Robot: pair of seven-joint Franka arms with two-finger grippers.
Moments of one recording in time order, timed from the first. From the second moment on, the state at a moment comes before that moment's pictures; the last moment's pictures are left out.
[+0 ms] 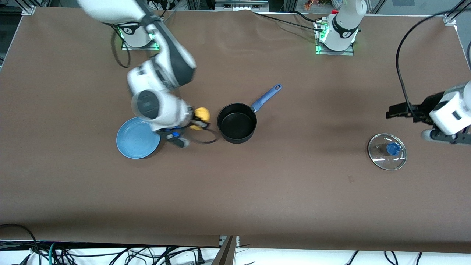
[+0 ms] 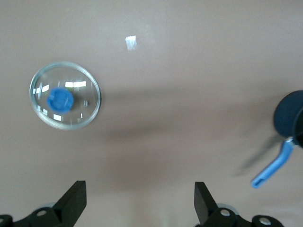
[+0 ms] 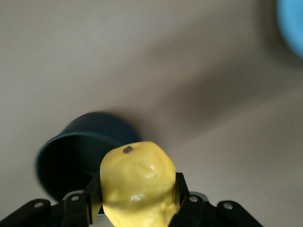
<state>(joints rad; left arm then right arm) 0.13 0.27 -0.12 -1.38 -0.08 1.44 0.02 0.49 0.58 0.11 -1.47 0.22 1.96 1.04</state>
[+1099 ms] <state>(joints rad) 0.08 0.13 -0.12 -1.37 -0.05 1.35 -0.11 0.66 0.83 0.11 -1.44 0.22 2.30 1.21</state>
